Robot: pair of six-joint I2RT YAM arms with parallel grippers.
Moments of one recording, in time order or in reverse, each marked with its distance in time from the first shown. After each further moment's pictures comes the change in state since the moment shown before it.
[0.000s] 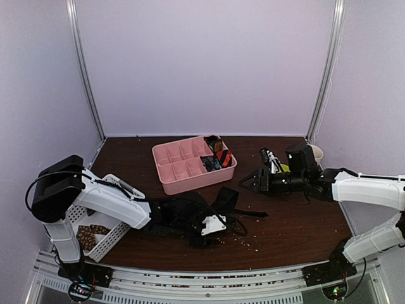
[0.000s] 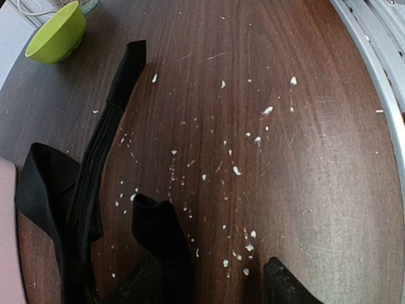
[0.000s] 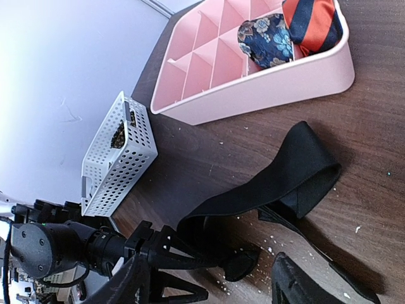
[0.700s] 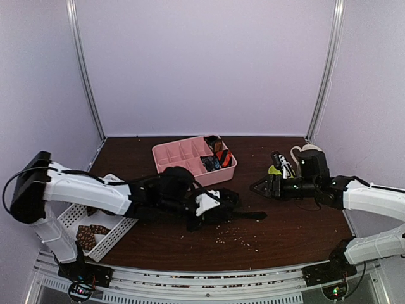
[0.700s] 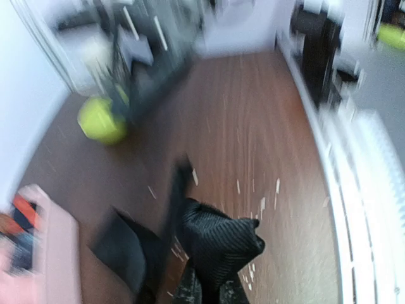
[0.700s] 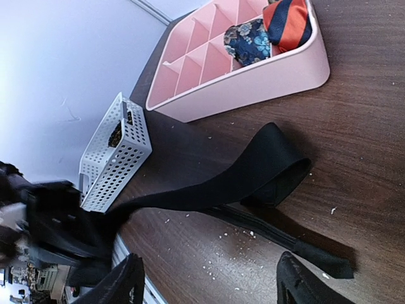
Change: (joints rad) left arm 0.059 -0.209 0.037 -0.071 0.150 -0.061; right arm -0.061 -0.147 -0.112 -0.038 -0.016 -0.042
